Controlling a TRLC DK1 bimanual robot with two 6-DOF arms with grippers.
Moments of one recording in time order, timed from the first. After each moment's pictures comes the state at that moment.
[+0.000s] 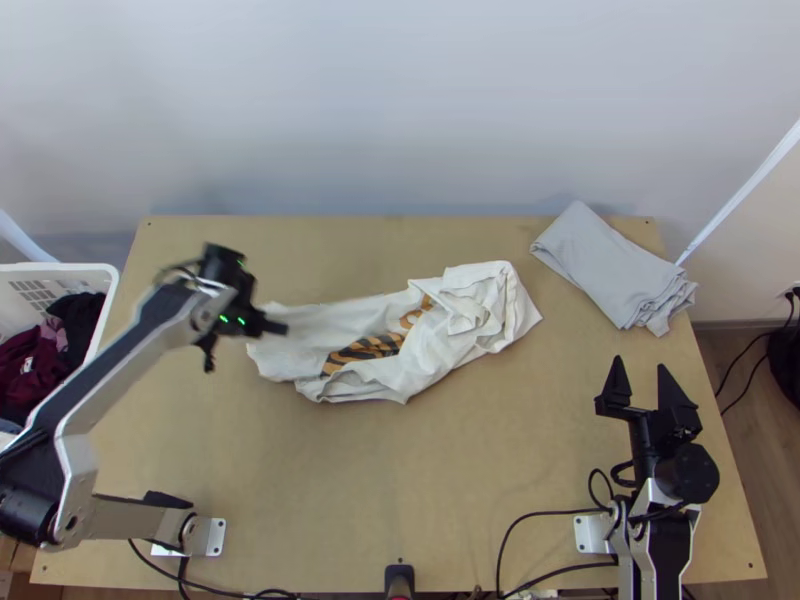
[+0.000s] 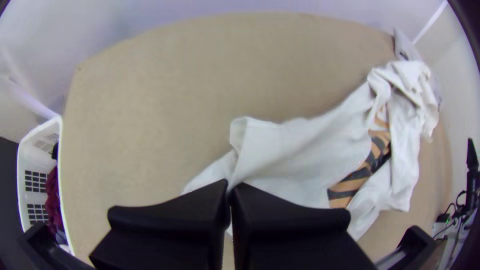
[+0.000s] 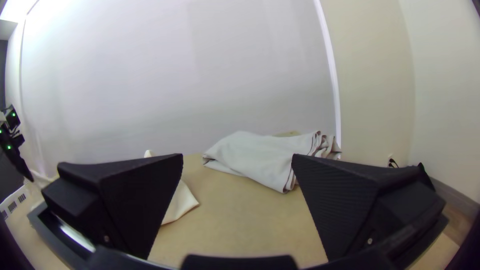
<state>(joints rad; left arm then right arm) -0.23 1.47 1.24 -0.79 -0.06 -0.04 -0.20 0.00 0.01 0.03 -0.09 0.21</state>
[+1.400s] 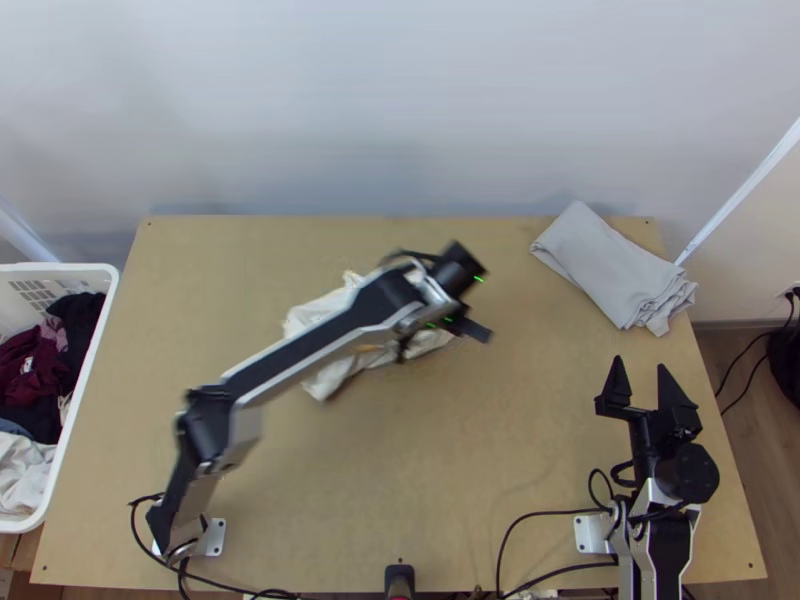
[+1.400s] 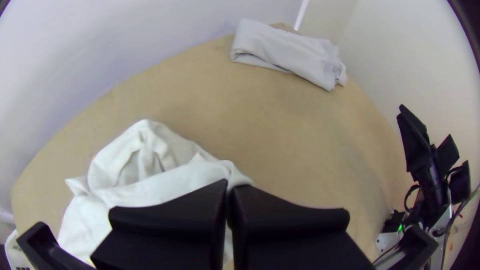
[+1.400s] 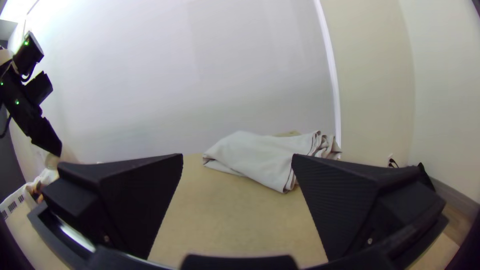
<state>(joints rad) -0.97 2.14 2.22 -0.93 -0.17 -0.32 -0.20 0.00 0.01 0.03 -0.09 0.21</state>
